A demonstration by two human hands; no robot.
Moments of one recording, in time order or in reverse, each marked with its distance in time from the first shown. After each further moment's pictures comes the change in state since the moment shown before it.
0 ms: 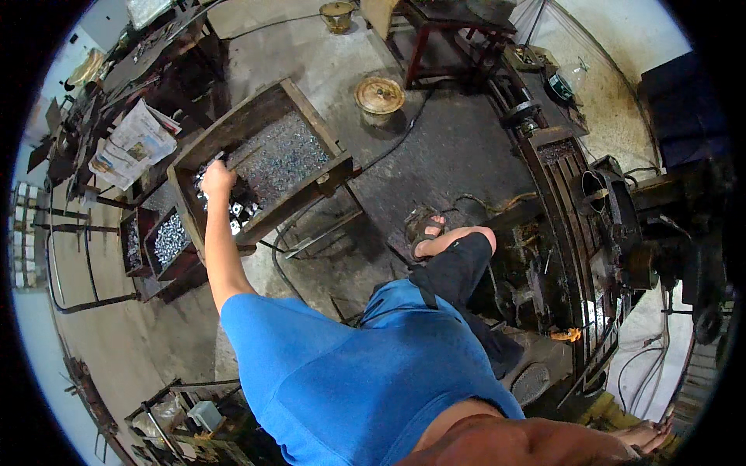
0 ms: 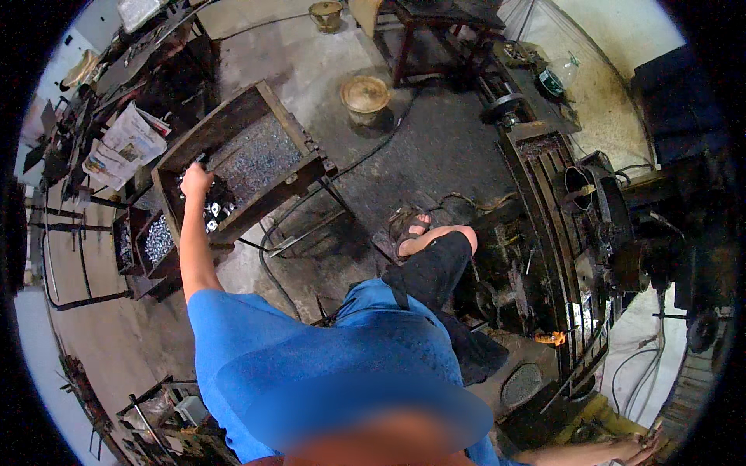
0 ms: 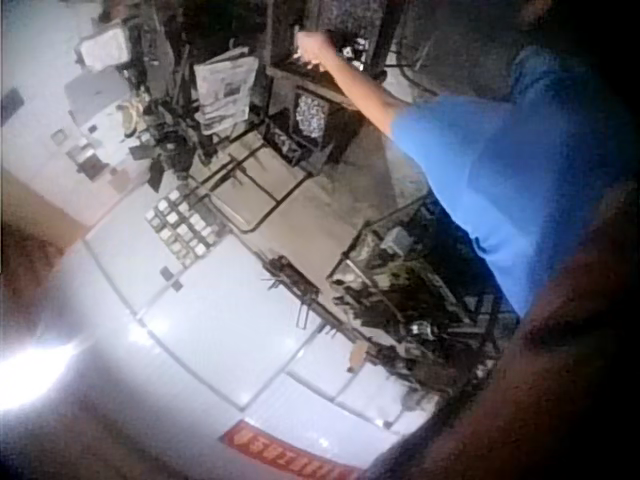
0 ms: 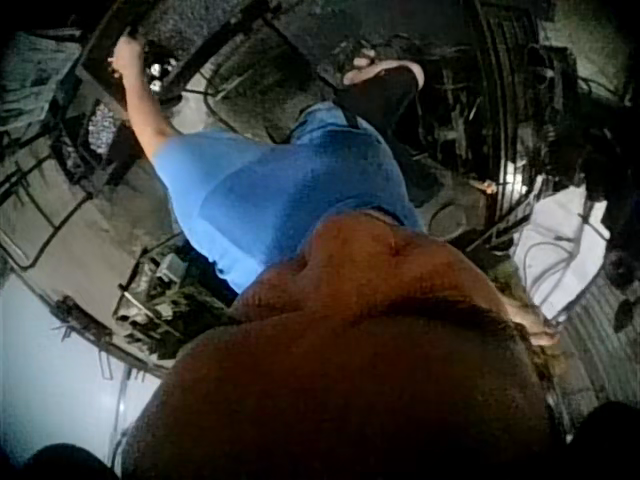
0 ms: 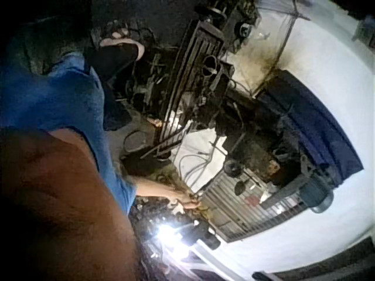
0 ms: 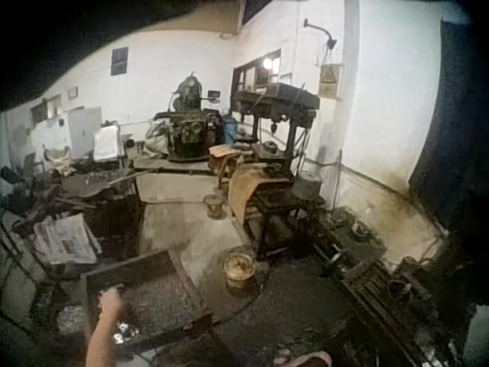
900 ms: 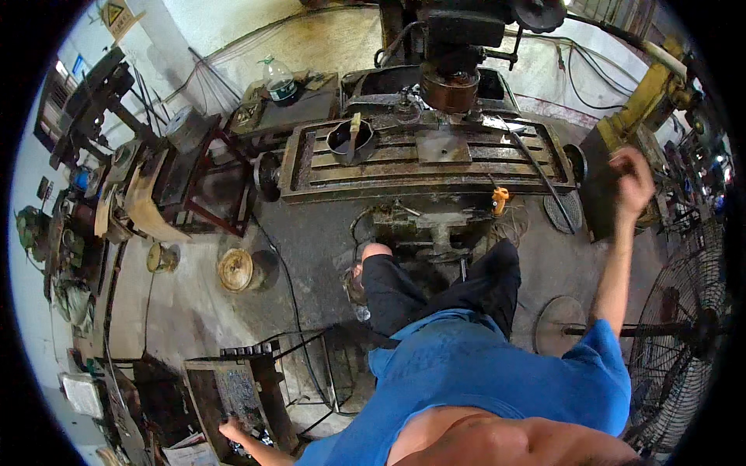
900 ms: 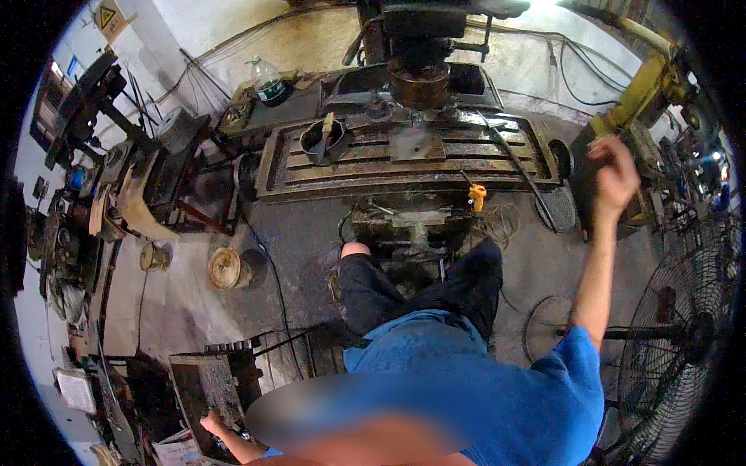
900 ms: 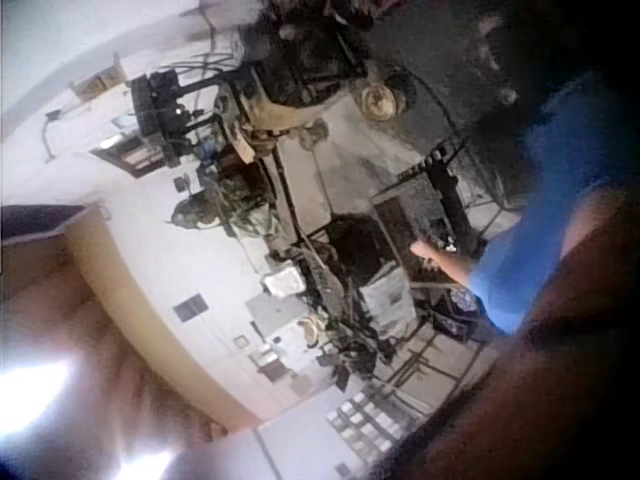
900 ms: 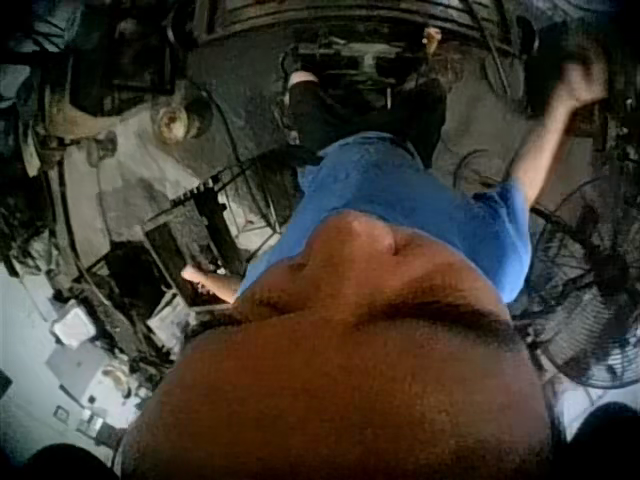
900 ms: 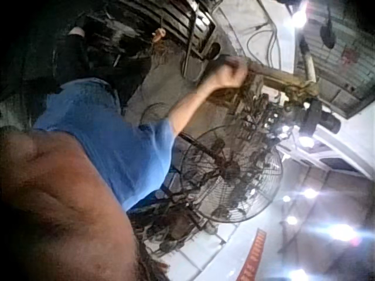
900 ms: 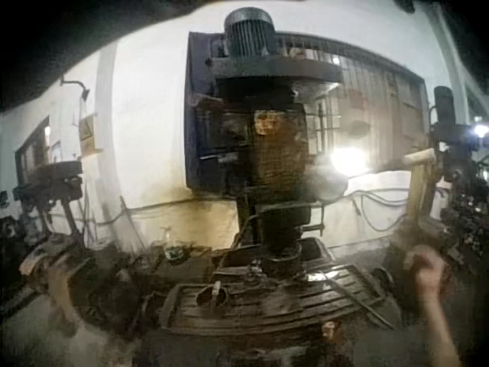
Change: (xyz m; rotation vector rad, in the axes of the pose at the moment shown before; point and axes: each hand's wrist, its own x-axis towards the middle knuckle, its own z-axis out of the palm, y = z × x) left_hand 0.034 0.033 0.025 -0.546 -0.025 0.046; right_hand -0.164 -0.094 -0.002 0.404 -0.210 -0.070
